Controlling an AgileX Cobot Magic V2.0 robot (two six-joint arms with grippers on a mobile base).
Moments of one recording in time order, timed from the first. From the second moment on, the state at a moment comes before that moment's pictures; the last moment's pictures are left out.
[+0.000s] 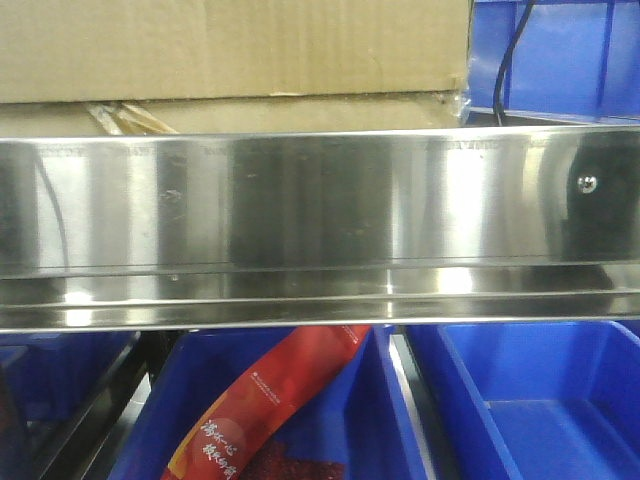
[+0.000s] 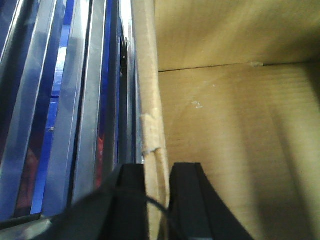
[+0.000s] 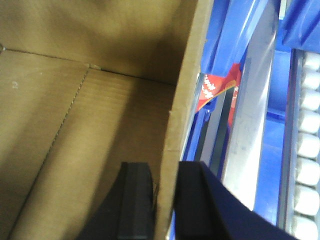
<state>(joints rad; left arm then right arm) -0.14 1.71 -1.98 0.15 1.23 -0.21 0.43 1.93 -2.26 0.06 1.24 0.06</state>
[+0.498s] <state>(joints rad) -0.15 1.48 -2.00 0.07 1.23 -0.22 0.44 1.64 -2.21 0.03 1.24 0.08</state>
